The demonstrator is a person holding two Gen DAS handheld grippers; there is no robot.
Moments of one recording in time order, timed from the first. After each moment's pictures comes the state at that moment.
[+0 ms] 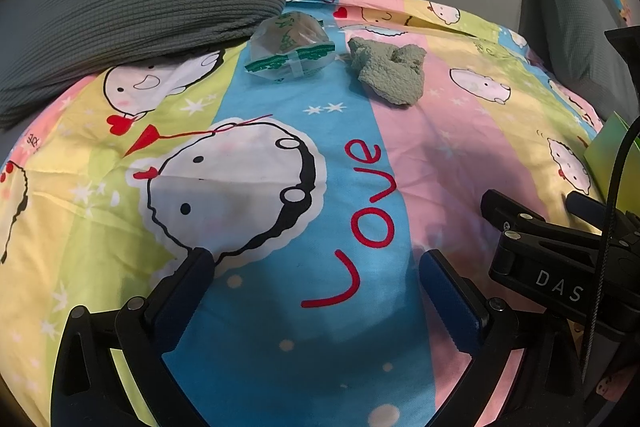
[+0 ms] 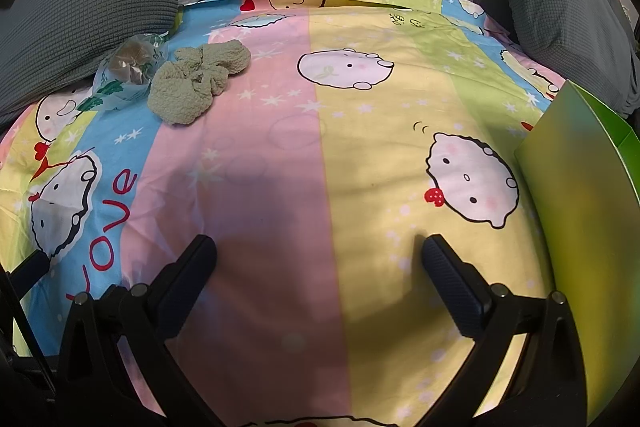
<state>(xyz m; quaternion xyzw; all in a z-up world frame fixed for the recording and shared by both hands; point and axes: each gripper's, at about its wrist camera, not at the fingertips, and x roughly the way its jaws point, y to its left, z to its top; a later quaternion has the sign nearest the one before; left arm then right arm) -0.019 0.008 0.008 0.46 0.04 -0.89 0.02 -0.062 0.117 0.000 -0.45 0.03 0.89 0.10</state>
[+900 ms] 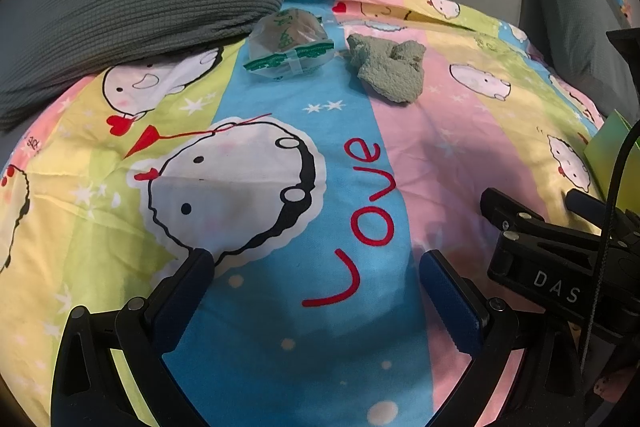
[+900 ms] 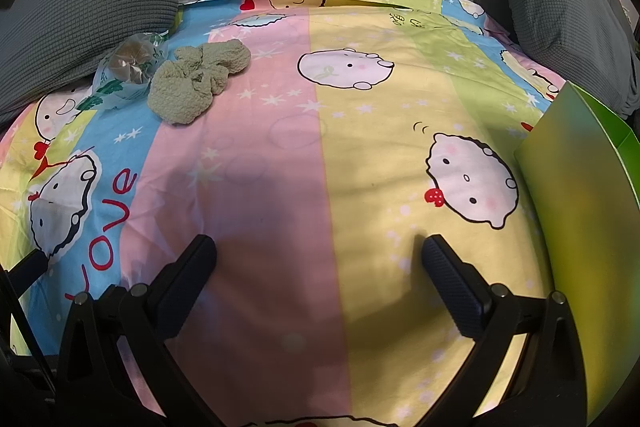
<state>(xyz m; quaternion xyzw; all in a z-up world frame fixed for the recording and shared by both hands) -0.023 0.005 0.010 0.47 0.03 -0.88 0.01 -0.063 0.116 0.001 -0.45 0.03 0.89 0.10</state>
